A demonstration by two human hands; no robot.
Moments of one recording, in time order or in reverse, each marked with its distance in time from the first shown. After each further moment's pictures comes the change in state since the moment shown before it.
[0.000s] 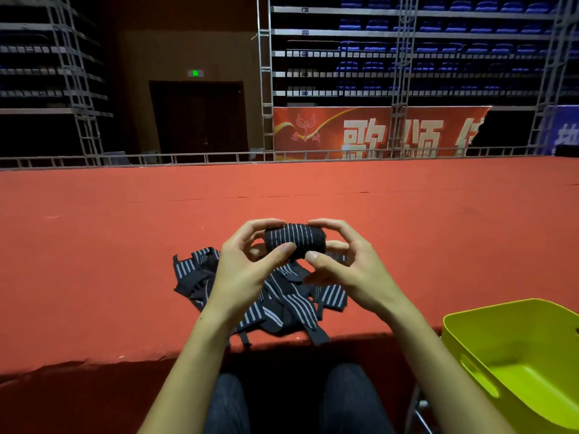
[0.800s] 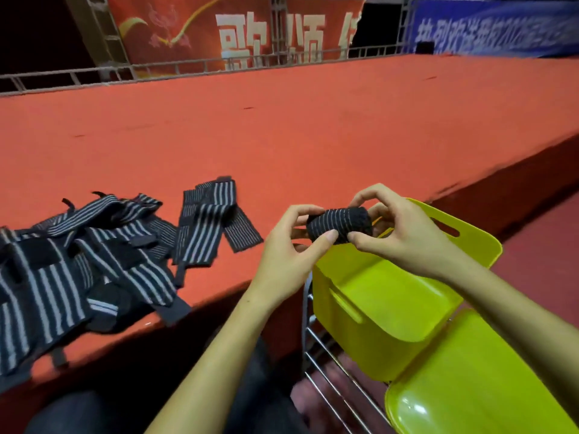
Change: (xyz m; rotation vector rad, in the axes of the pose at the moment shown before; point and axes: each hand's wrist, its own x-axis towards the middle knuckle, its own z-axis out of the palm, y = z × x) left_hand -0.004 -0.142 0.301 0.009 -0.498 -0.065; right_hand -0.116 0.096 -0.268 -0.665 0.265 0.244
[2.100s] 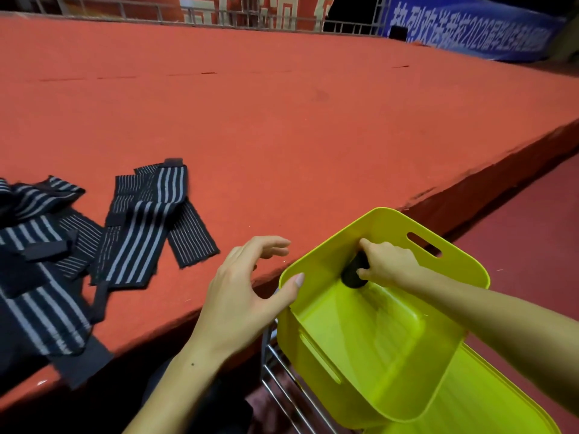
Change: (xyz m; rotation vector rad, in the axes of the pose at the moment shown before) left_hand 0.021 -0.058 0.004 0.181 -0.041 -0.004; right_hand 0.057 0.199 0.012 -0.958 -0.486 0.583
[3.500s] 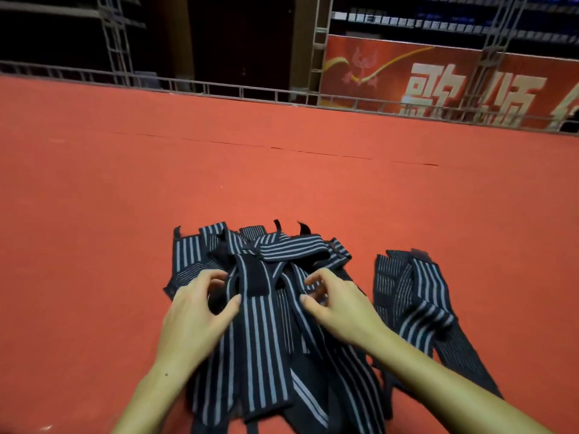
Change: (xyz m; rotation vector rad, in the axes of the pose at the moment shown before) left_hand -0.139 -0.168 -0.417 0.577 0.663 -0.565; right_hand -0.055 -0.554 -0.132 0.528 0.147 -0.871
